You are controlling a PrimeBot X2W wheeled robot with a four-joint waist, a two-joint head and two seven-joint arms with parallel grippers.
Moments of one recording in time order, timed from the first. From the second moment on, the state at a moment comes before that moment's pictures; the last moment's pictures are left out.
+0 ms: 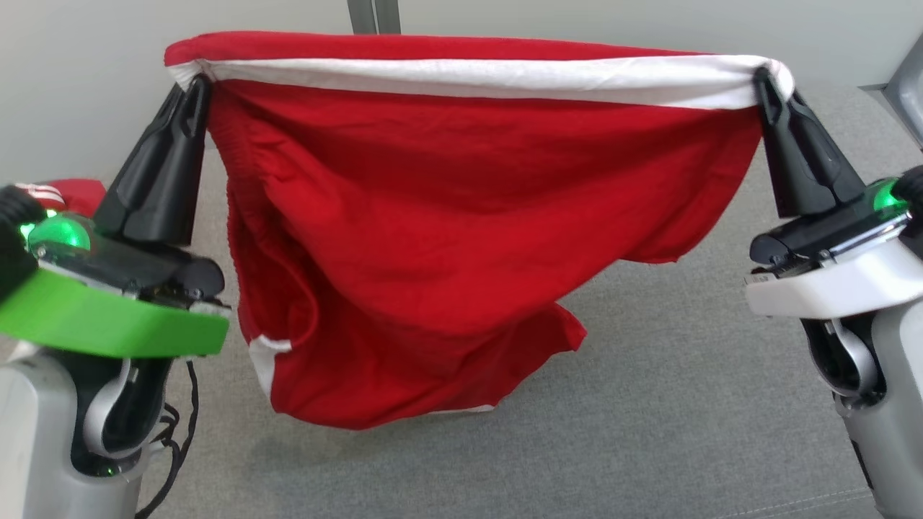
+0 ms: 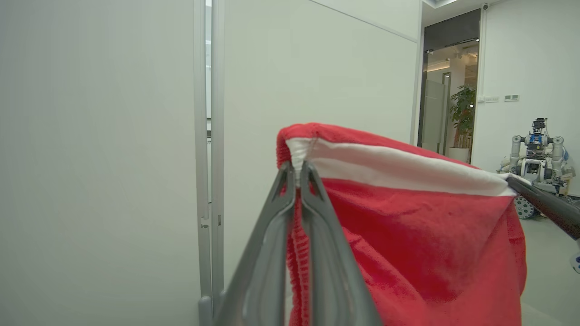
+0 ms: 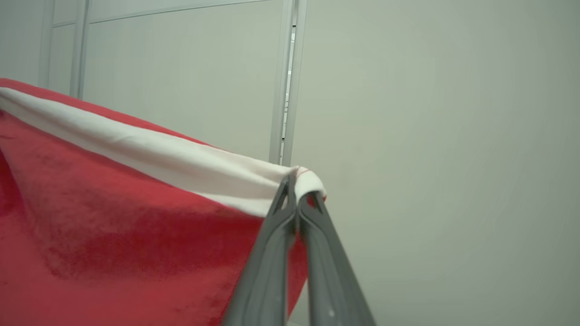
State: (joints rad) left arm -0.37 0.36 -0.17 -0.34 -0.65 -0.09 0.09; right arm -0.38 -0.34 0.16 -0.19 0.34 0.13 -0.14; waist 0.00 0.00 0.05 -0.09
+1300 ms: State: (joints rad) left arm -0.67 0.30 -0.31 0.17 -0.66 -0.13 -0.26; right arm -0.64 -0.16 0.10 0.09 0.24 0.13 -0.26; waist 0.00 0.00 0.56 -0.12
